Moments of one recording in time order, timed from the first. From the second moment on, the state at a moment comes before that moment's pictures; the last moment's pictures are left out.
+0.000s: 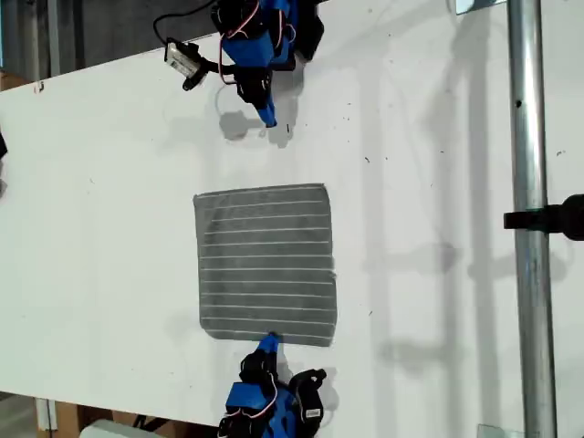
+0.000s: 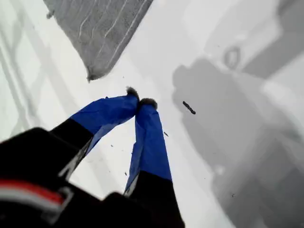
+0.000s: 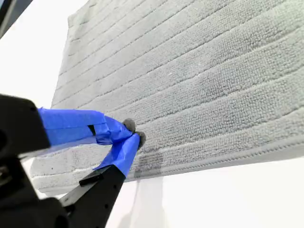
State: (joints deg) arm 0 -16.3 198.8 178.3 73.3 -88.6; arm 1 9.6 188.4 165.0 75.8 77.3
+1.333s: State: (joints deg) arm 0 -16.3 198.8 178.3 73.1 -89.1; arm 1 -5.5 91.1 77.5 88.8 43.9
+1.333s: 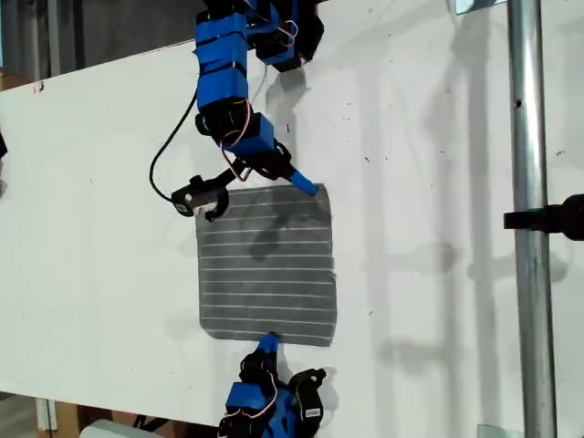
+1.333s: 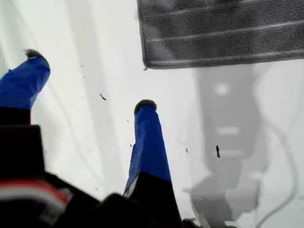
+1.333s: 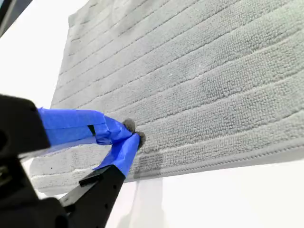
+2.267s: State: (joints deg) arm 0 -16.3 198.8 178.3 73.1 -89.5; arm 1 -2.6 69.0 81.9 72.8 42.5
